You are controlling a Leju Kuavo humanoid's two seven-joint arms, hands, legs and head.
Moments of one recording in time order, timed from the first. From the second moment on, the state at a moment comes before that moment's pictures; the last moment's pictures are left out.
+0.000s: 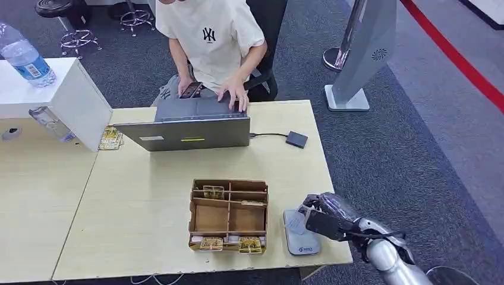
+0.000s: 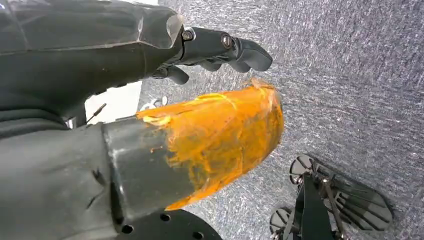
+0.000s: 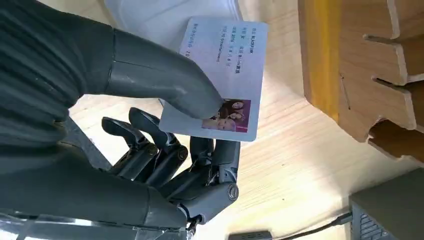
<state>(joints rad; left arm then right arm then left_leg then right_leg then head) -0.05 -0.12 0.28 -0.19 -0.08 0.29 0.19 -0.08 -0.30 0.27 -1.42 0.50 0.10 -0.26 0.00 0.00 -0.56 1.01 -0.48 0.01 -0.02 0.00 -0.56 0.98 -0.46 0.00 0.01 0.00</state>
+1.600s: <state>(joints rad) -0.05 -0.14 0.30 -0.19 -0.09 0.28 0.22 -0.14 -0.32 0.32 -1.26 0.71 -0.04 -0.13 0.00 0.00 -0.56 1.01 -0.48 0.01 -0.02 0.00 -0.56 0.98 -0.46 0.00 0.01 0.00</state>
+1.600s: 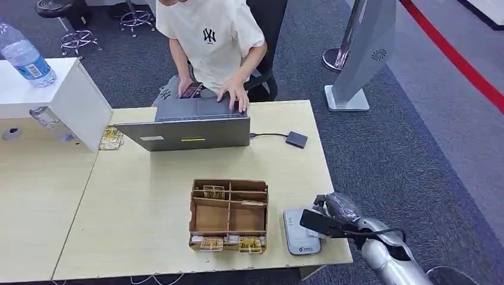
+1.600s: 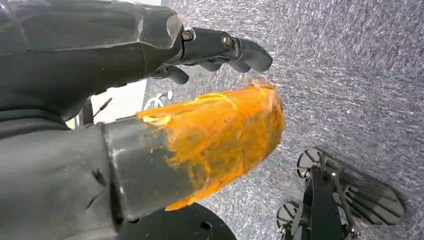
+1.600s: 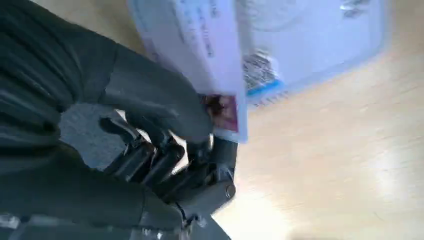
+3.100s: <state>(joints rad) -0.04 -0.15 0.33 -0.19 -0.14 0.29 0.20 -0.07 -0.07 0.05 -1.53 0.50 -0.32 -0.37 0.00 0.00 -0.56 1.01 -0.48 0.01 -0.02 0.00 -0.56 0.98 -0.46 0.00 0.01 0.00</state>
